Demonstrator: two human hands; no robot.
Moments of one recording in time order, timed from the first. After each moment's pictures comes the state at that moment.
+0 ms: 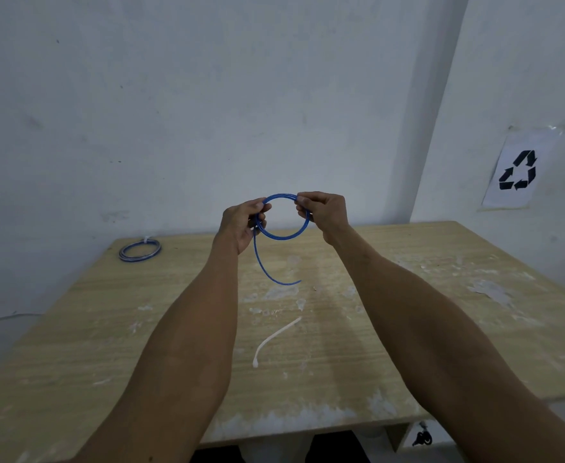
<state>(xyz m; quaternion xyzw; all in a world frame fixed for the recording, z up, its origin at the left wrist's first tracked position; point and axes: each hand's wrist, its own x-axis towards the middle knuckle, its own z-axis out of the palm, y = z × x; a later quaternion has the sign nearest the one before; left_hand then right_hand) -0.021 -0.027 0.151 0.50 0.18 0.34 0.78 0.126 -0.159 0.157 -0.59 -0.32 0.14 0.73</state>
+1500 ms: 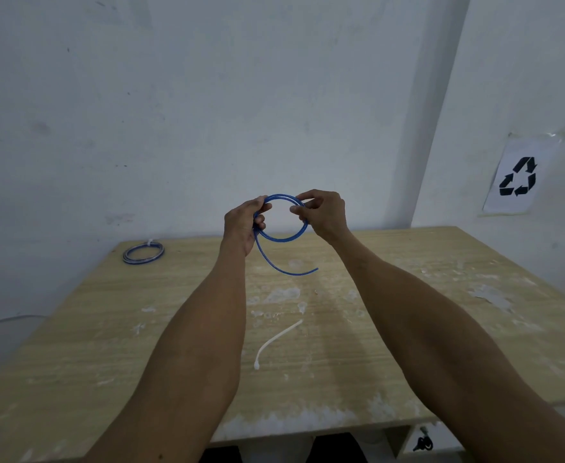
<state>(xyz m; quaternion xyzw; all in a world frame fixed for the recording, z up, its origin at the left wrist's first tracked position) -0.017 -0.035 0.154 0.47 0.18 0.40 0.77 0.111 -0.170 0.170 -0.69 -0.43 -0.02 0.58</state>
